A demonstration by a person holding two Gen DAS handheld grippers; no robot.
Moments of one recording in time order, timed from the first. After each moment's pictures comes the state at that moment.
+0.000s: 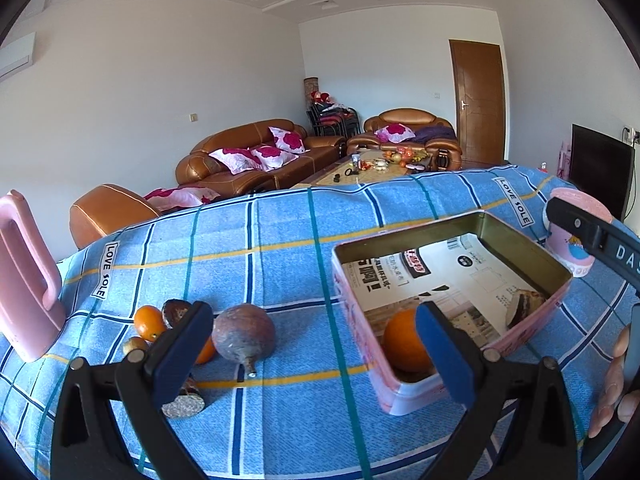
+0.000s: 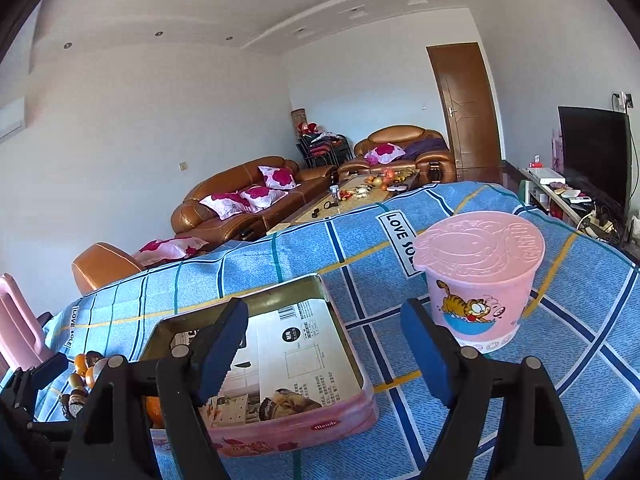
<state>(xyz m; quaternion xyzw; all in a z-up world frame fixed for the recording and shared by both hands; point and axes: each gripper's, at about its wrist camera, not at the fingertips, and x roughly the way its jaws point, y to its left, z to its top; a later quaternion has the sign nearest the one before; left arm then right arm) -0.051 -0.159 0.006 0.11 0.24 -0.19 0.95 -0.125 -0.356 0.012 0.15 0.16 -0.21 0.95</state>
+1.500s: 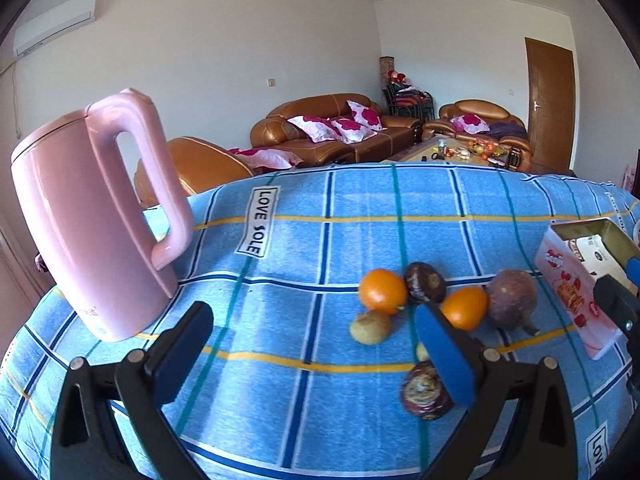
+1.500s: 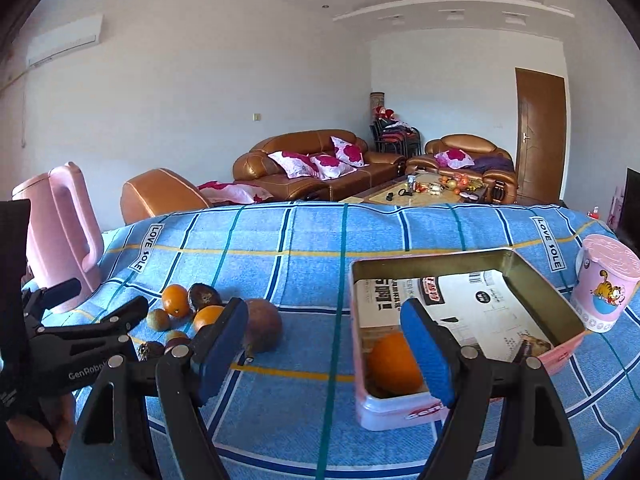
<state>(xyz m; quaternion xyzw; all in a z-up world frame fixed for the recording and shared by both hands) 0.019 0.020 -0.002 0.08 0.28 -0.06 0.95 -0.065 -0.163 0.009 0.04 0.23 -0.08 0.97</state>
